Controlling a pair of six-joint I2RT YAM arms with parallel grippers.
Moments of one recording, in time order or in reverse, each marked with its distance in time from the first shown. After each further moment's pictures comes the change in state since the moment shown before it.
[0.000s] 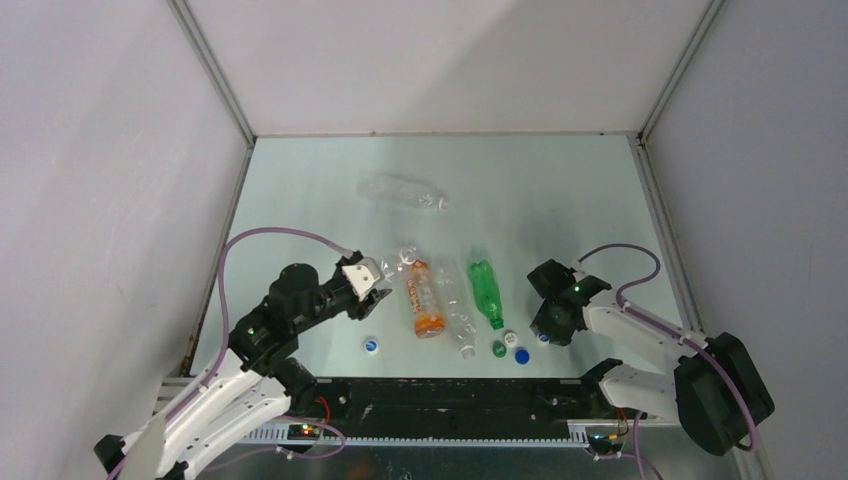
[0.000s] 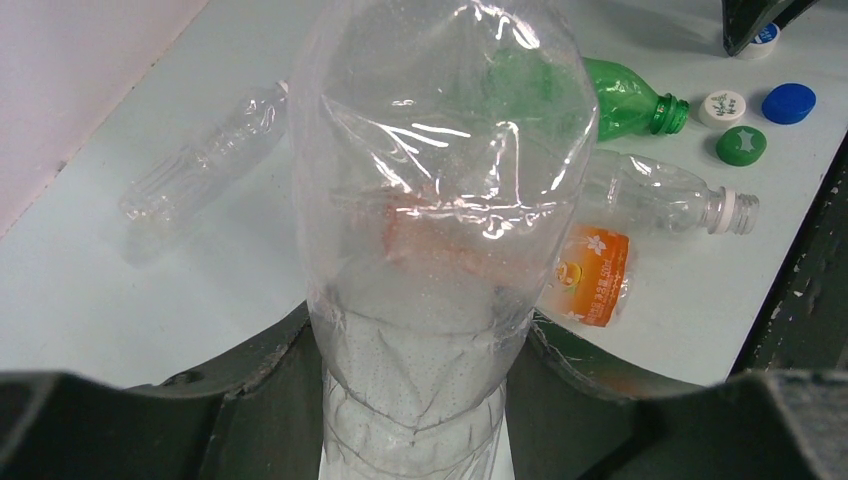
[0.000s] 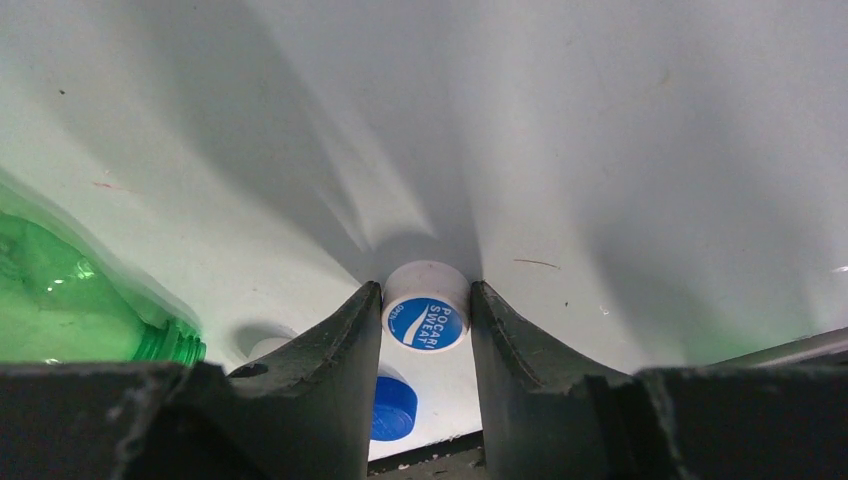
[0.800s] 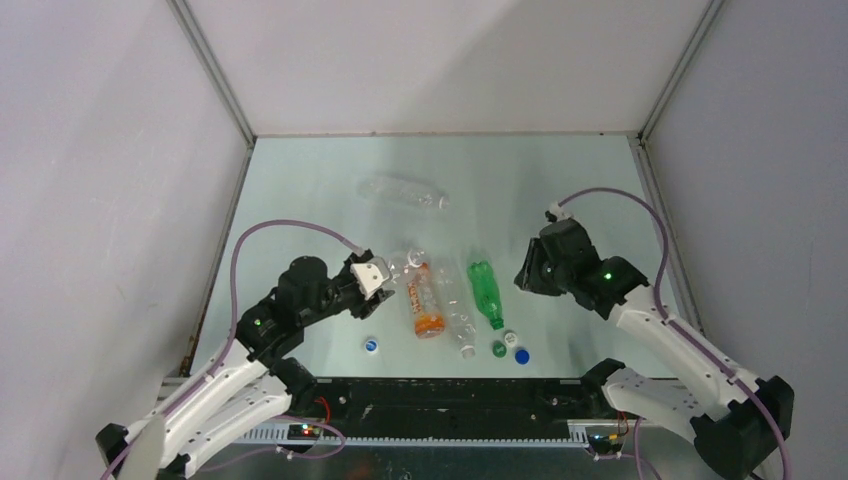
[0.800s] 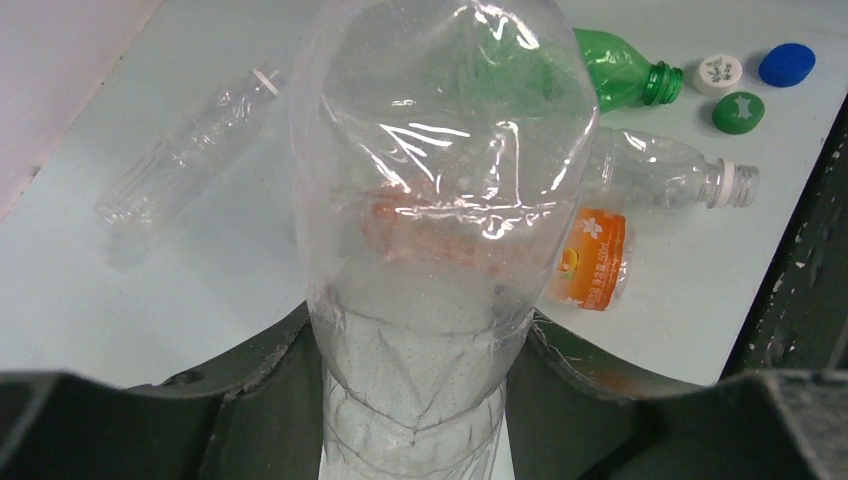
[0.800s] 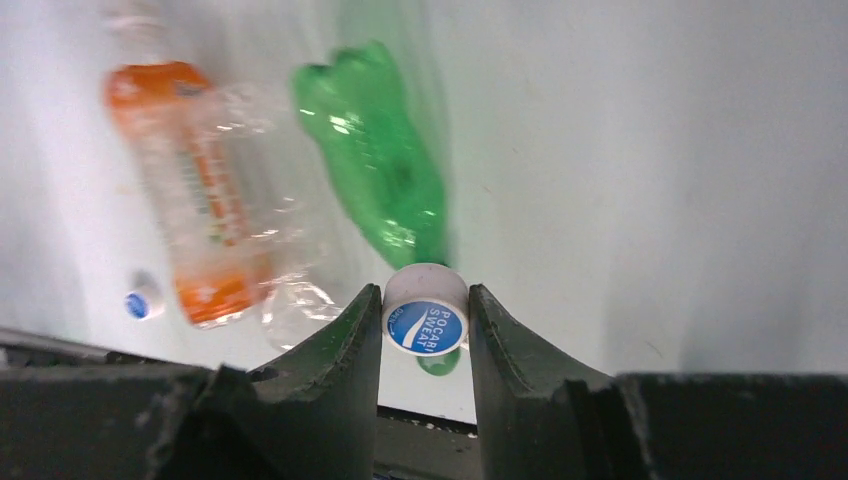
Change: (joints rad) left arm 0.000 0.062 0.032 -0.027 0.031 0.037; right arm 0.025 -0.130 0.291 0.024 -0.081 -0.398
